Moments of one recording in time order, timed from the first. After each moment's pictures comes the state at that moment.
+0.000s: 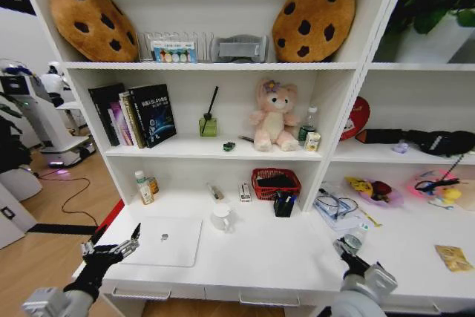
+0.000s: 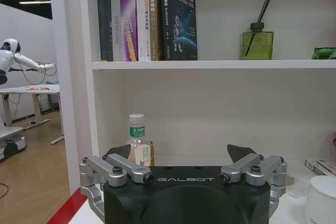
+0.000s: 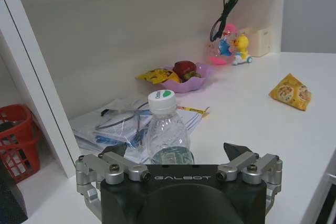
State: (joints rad) left arm 1.97 -1.30 -0.98 -2.45 -0.50 0.18 0.02; right arm -1.64 1.30 0.64 2.24 0.65 -0.24 0.92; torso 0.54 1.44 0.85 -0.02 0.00
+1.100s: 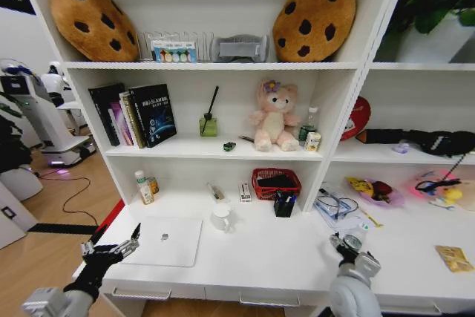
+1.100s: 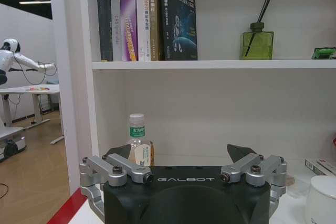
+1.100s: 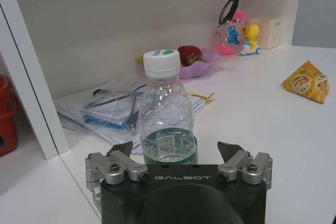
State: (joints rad) left arm 1.97 -1.30 -0.98 -2.45 -0.50 0.18 0.02; right arm -1.56 1.30 0.67 2.04 0.60 -0.23 0.79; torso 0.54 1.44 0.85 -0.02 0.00
